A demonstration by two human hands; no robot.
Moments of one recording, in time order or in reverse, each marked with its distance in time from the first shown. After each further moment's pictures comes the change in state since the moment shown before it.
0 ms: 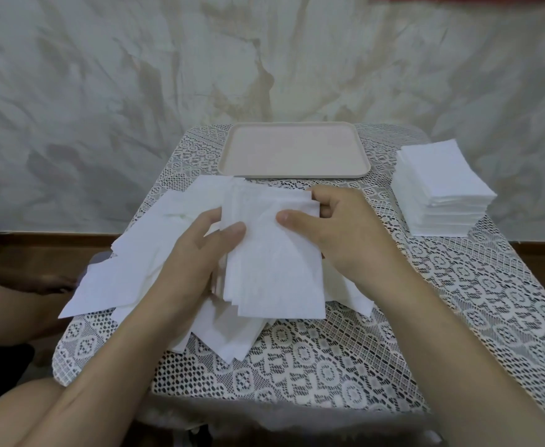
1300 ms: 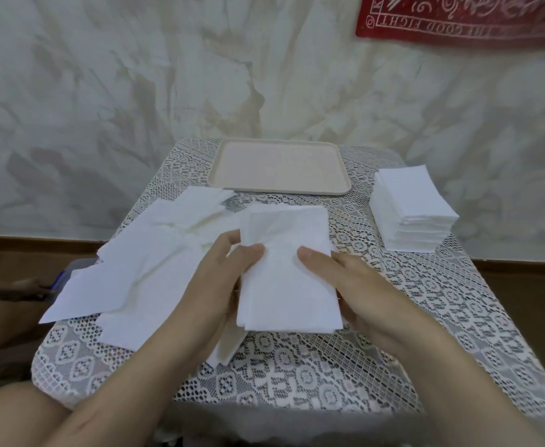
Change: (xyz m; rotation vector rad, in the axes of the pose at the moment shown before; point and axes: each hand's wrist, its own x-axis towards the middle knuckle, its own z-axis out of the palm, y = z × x) left_hand -0.016 -0.005 0.036 -0.139 -0.041 -0.041; right_hand -0.050 0.005 -0.023 0.203 -0.228 0.358
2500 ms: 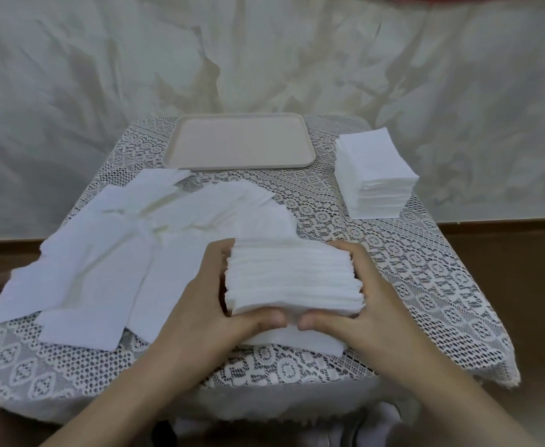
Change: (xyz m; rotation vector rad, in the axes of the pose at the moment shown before) left_hand -0.033 -0.023 0.034 0.565 -0.124 0.202; right_hand -0.050 0.066 -0.043 -0.373 0.259 -0.333
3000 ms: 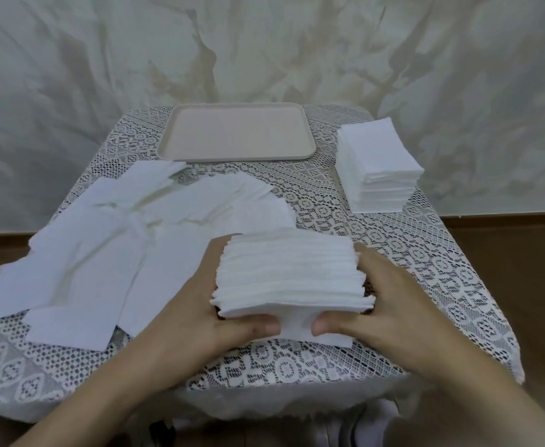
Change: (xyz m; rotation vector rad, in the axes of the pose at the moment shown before) left_hand 0.004 -0.004 -0.010 0.057 -0.174 0.064; right_hand 0.006 -0.001 -0.019 -0.203 -0.085 -0.035
